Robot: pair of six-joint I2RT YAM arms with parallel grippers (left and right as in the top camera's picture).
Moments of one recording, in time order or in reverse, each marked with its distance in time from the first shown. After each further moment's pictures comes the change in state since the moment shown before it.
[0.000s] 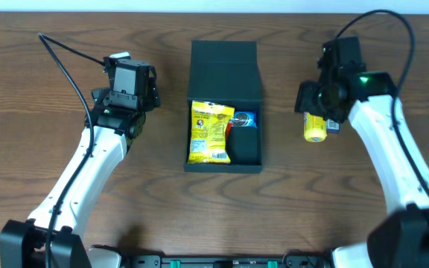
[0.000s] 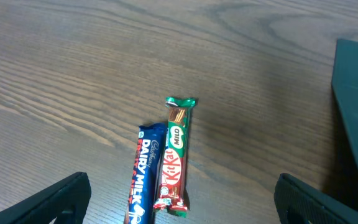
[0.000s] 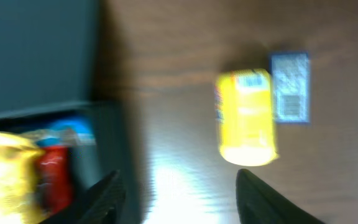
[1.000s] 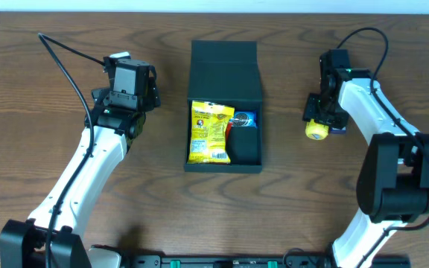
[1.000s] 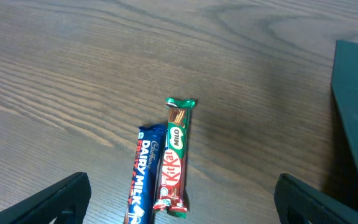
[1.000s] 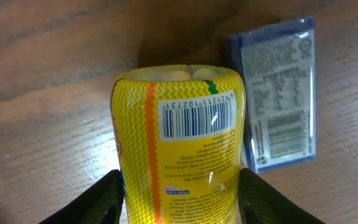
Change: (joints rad) left arm 0.000 0.000 0.000 0.002 0.000 0.000; right arm -0.105 0.311 -0.018 0.111 0.093 -0.024
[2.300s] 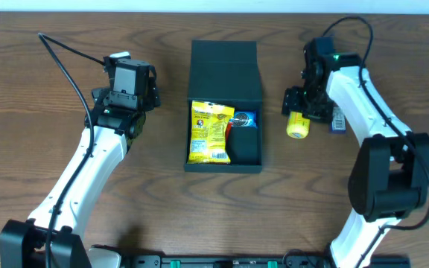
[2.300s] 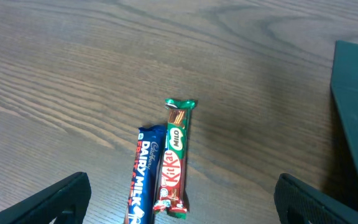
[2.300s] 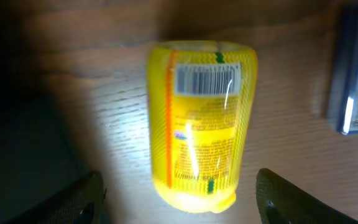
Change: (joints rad) left arm 0.000 0.000 0.000 0.003 0.000 0.003; right arm 0.091 0.016 0.133 -0.172 -0.137 0.033
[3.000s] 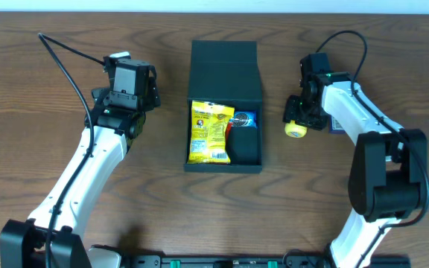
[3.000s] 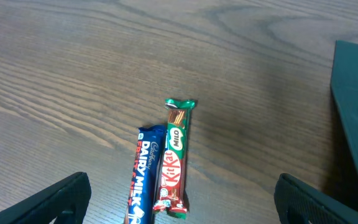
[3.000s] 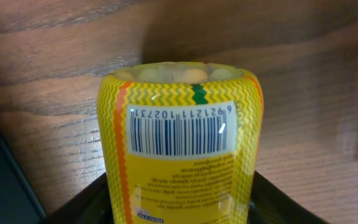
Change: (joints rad) left arm 0.000 0.000 0.000 -0.001 0.000 0.000; right arm -0.001 0.000 -0.166 0.244 0.032 0.023
